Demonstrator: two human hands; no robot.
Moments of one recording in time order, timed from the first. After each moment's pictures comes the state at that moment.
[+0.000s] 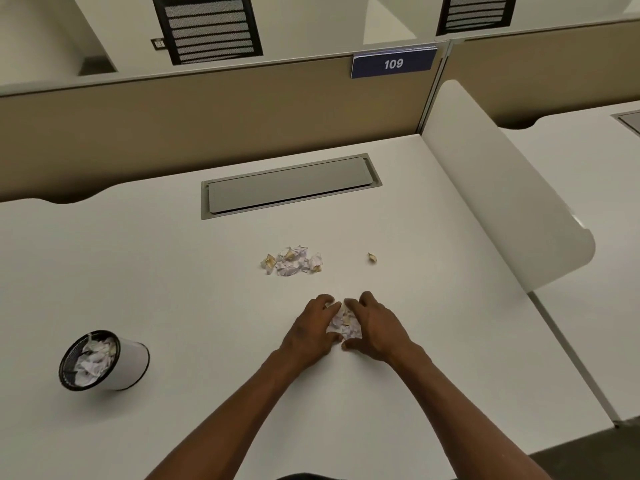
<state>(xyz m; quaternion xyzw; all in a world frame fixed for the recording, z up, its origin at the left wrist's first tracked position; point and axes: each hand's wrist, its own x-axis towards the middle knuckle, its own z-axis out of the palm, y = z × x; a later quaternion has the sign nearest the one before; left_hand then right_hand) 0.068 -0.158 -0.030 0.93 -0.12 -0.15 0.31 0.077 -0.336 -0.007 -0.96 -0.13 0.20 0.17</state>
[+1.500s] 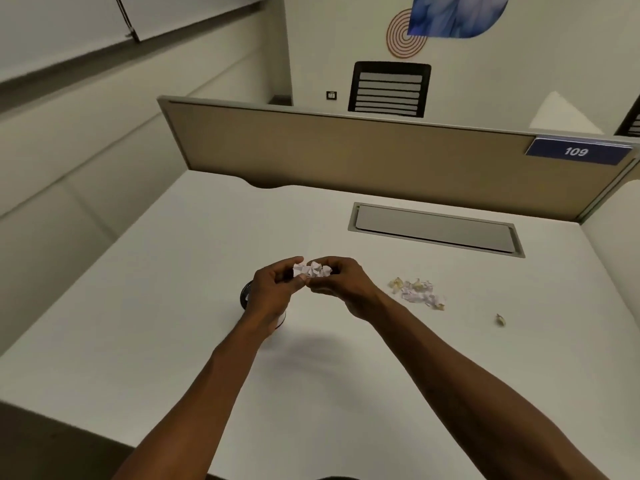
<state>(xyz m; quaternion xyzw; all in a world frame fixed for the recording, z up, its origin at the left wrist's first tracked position) -0.022 0.082 0.100 0.67 0.28 0.15 0.67 0.078 -0.053 0.107 -0.68 -0.16 0.35 0.63</state>
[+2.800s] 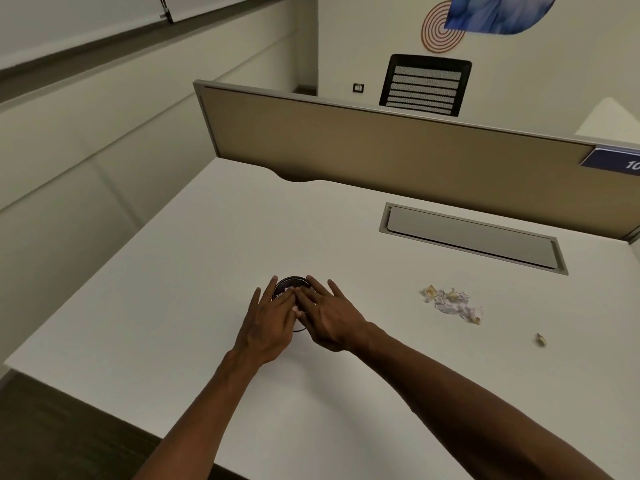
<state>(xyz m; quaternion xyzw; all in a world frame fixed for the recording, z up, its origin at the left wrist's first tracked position) -0.083 0.157 0.016 0.97 0.15 0.08 0.20 0.032 0.013 0.036 -0.82 -0.56 0.08 0.10</state>
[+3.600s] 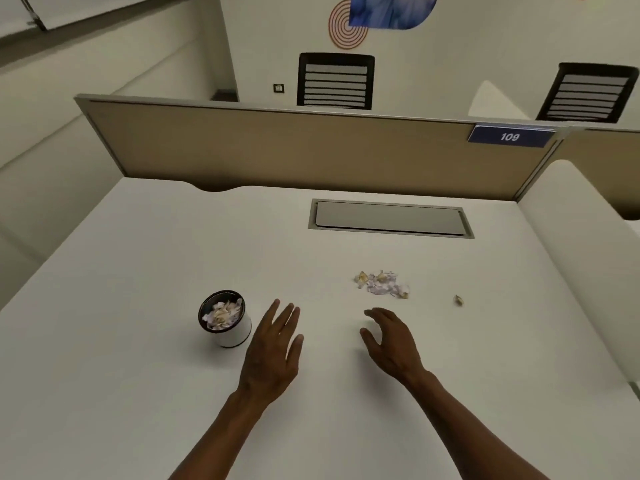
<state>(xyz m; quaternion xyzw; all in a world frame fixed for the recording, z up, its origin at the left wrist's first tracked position) -0.053 0.043 -0.005 0.95 0.04 0.17 0.25 0.056 -0.204 -0.008 -0.93 -0.18 0.06 0.31</state>
